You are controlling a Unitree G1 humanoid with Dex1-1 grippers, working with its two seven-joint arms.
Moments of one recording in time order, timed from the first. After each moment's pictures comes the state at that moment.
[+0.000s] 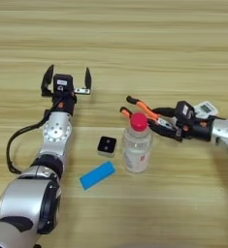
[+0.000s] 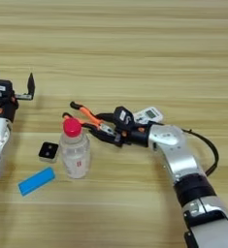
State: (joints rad) left arm -0.62 0.15 0.10 1.16 0.04 -0.80 0.06; right arm -0.40 -0.32 0.21 0.50 0.12 -0.20 0.99
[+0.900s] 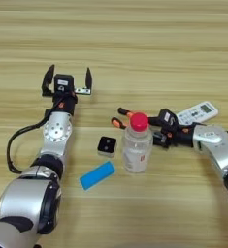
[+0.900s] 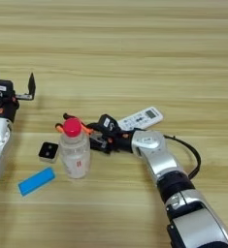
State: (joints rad) left arm -0.62 0.15 0.10 1.16 0.04 -0.80 0.06; right arm -0.45 -0.24 0.24 0.70 0.02 -0.23 0.90
